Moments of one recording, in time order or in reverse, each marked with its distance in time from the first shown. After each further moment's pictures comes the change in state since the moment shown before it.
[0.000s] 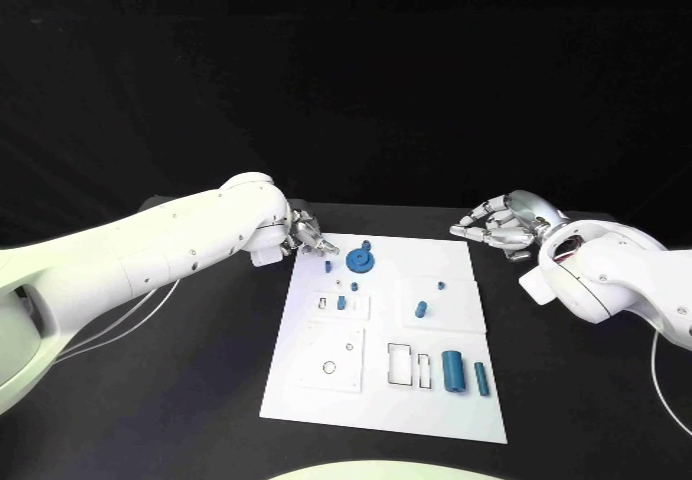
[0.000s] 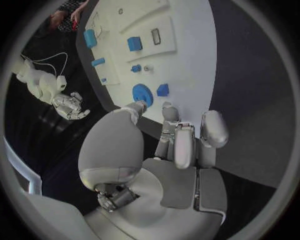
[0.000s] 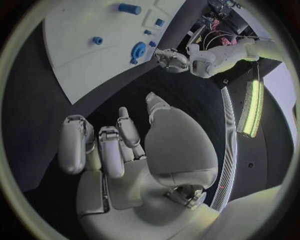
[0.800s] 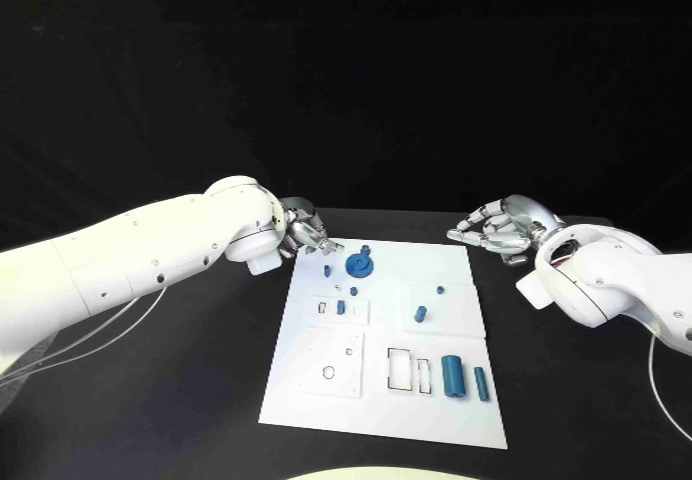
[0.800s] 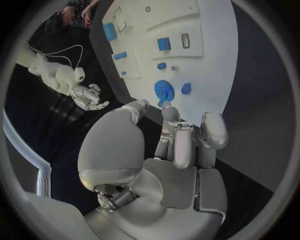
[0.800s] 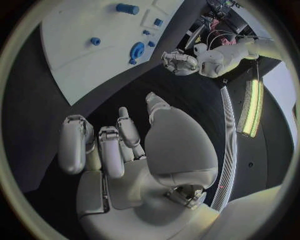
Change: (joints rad) left arm -0.001 -0.114 0.030 0.207 0.062 -0.109 0.002; left_hand 0.028 -0.014 0.034 -0.004 0.006 0.000 0.000 0.002 0.011 0.001 -0.001 -0.011 -0.003 0.000 -0.007 0.000 0.000 0.000 0.001 -0.009 0.000 -0.005; right arm 0.000 0.003 0.000 0.001 0.006 0.000 0.002; right_hand 0.000 0.000 0.000 0.000 0.000 0.000 0.000 0.000 0.000 0.000 0.000 0.000 0.000 0.000 0.000 0.000 0.000 0.000 0.000 0.000 0.000 0.000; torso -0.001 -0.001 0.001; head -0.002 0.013
